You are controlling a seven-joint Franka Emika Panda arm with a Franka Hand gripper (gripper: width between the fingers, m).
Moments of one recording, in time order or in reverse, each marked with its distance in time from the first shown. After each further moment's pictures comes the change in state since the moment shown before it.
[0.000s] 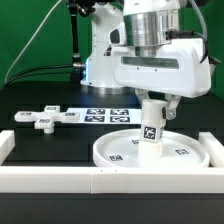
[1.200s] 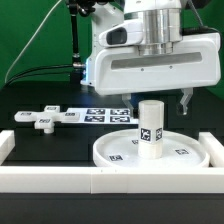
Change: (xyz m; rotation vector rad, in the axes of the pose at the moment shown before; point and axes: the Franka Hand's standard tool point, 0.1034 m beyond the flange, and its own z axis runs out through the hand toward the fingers) arm 0.007 -0.009 -0.003 -0.013 0.046 -1.096
